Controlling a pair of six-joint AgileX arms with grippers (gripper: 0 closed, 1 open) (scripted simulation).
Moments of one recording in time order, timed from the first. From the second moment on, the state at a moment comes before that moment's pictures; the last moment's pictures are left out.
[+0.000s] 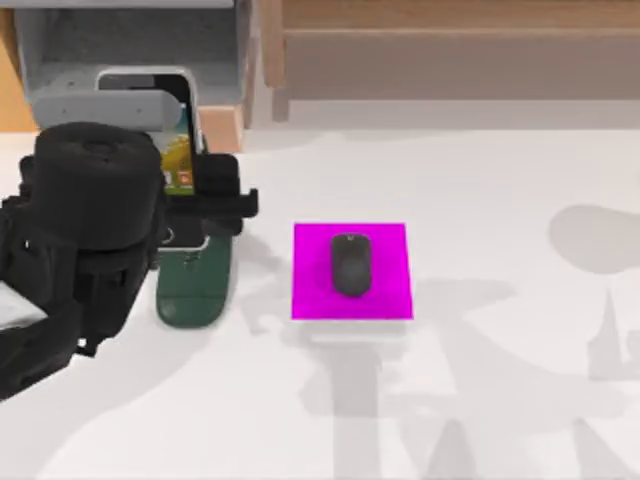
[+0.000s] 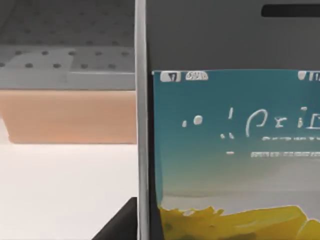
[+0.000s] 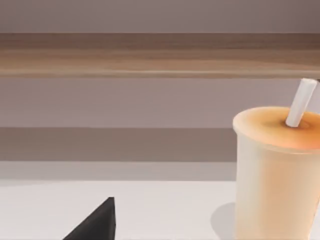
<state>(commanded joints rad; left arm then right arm) -0.64 1.21 0.64 0.11 -0.53 -0.28 0.00 0.00 0.00 0.00 0.00 0.00</state>
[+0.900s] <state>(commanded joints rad) -0.57 1.31 0.67 0.17 -0.46 -0.24 0.00 0.00 0.00 0.00 0.00 0.00</state>
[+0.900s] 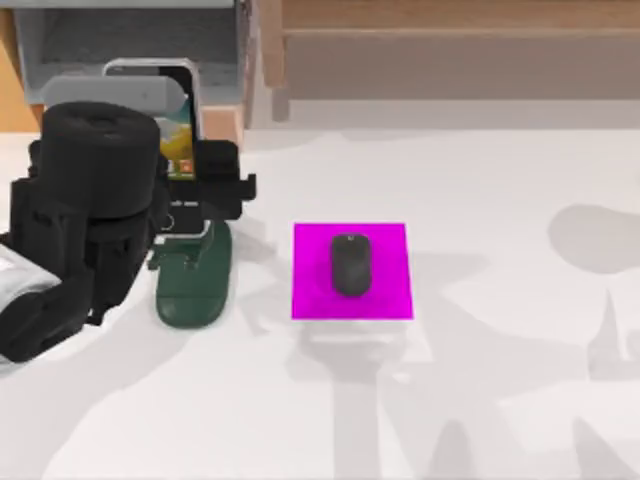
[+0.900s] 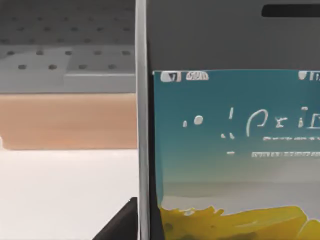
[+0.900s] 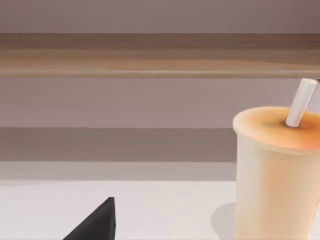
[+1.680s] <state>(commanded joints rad) -0.57 1.31 0.67 0.17 -0.46 -0.24 0.00 0.00 0.00 0.00 0.00 0.00</state>
